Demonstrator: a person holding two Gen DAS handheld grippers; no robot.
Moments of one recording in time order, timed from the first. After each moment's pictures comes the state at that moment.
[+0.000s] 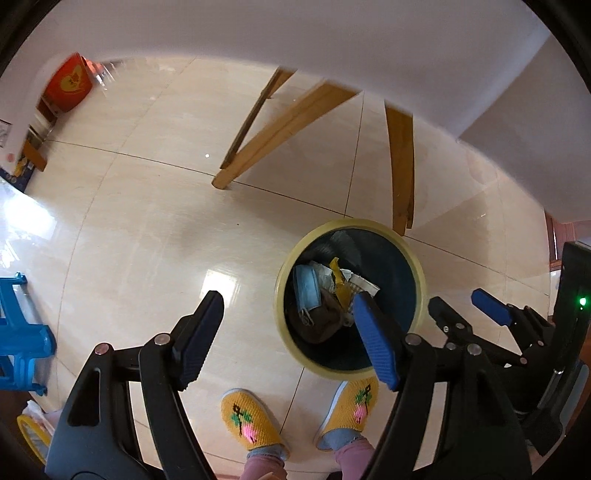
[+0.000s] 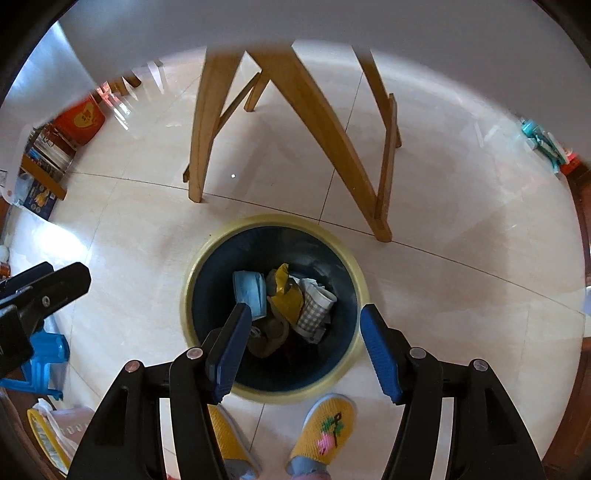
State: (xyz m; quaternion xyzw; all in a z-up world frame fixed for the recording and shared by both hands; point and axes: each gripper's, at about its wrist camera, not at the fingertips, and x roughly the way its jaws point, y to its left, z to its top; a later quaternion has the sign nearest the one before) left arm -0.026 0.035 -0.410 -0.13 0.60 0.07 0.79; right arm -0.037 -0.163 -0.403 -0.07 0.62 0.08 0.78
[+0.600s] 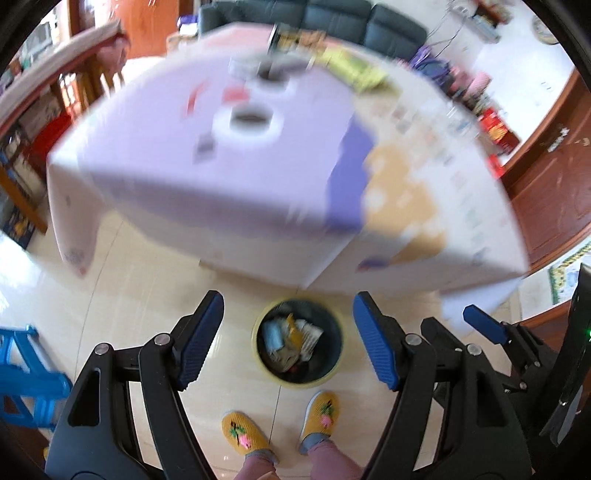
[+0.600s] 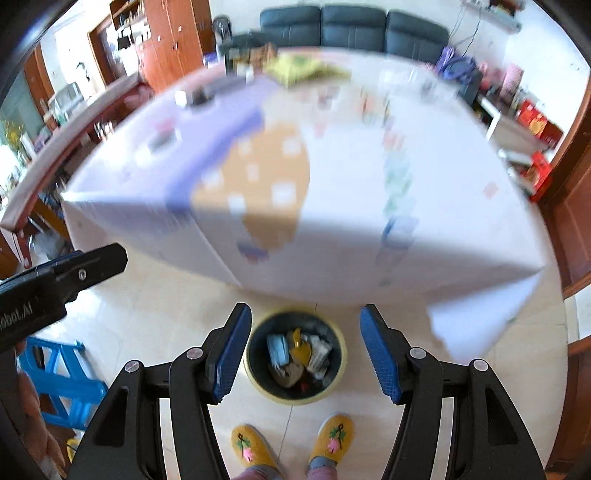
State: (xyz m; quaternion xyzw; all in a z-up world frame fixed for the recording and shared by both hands) left arm -0.025 0.044 -0.140 -0.12 0.50 0.00 0.86; right arm -0.058 -0.157 -0.117 -0.03 0.52 0.06 0.85
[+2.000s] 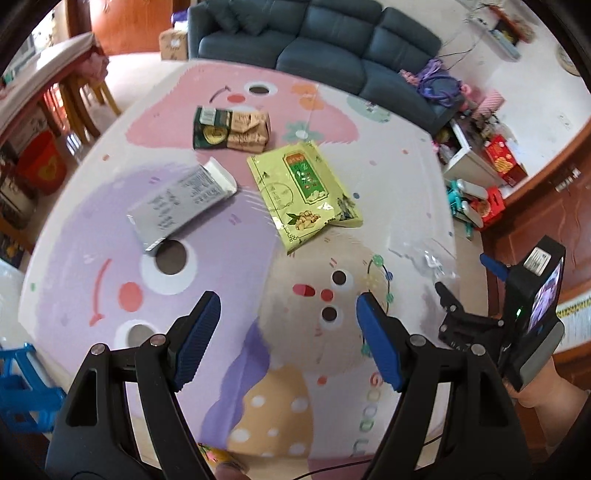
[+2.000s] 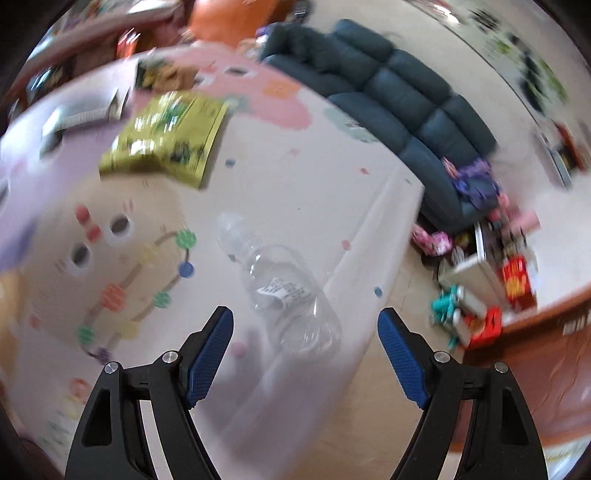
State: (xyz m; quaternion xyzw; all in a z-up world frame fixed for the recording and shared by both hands) left arm 0.252 -0.018 -0.051 -0.16 0.54 0.02 0.82; right arm 0.291 -0.291 -0.083 -0.34 0.46 0.12 0.81
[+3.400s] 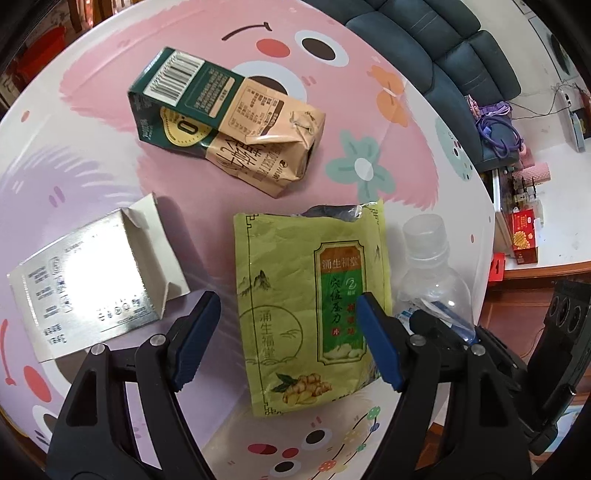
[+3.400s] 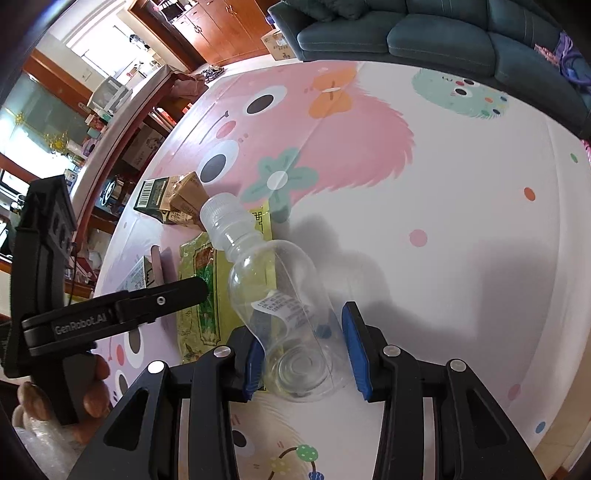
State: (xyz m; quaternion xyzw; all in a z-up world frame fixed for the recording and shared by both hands) left arm 0.443 0.028 -0.178 -0.33 0.59 0.08 0.73; right arm 0.502 -0.225 -0.138 0.00 0.63 0.27 0.73
